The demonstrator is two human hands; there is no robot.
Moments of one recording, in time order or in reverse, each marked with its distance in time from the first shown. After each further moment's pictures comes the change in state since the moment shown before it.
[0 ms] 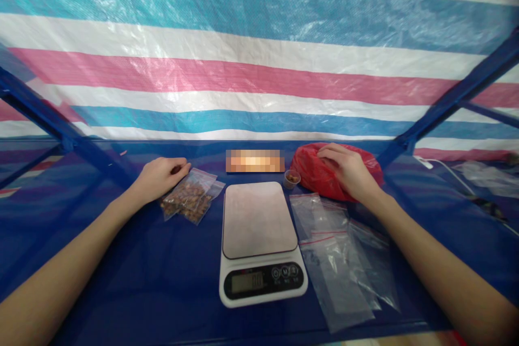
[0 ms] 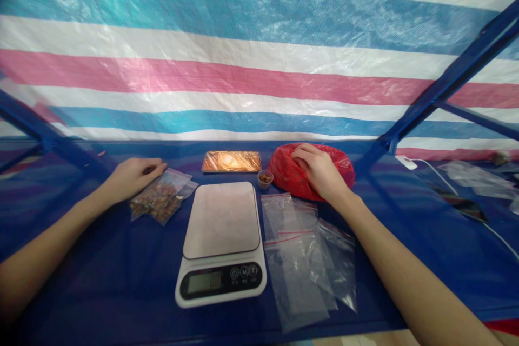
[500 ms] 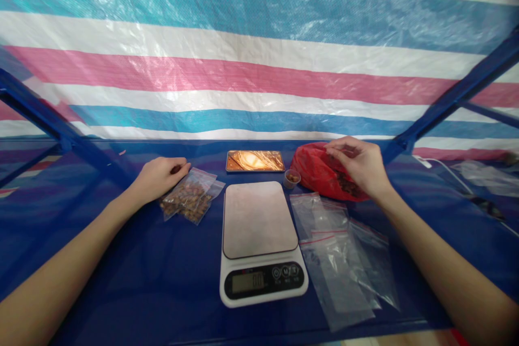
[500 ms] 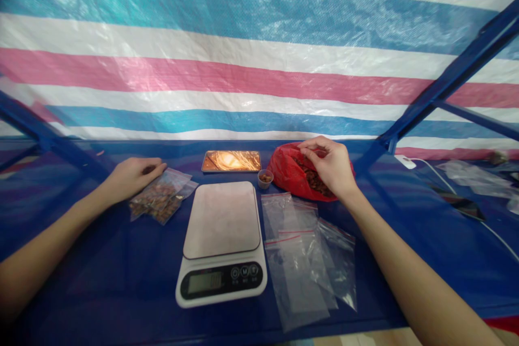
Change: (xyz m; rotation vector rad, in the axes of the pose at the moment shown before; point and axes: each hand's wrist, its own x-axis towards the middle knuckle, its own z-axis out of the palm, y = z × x) left_hand 0.000 -0.001 0.000 -0.003 0.012 0.018; right_hand 0.002 0.006 -0.007 0.248 0.252 0.320
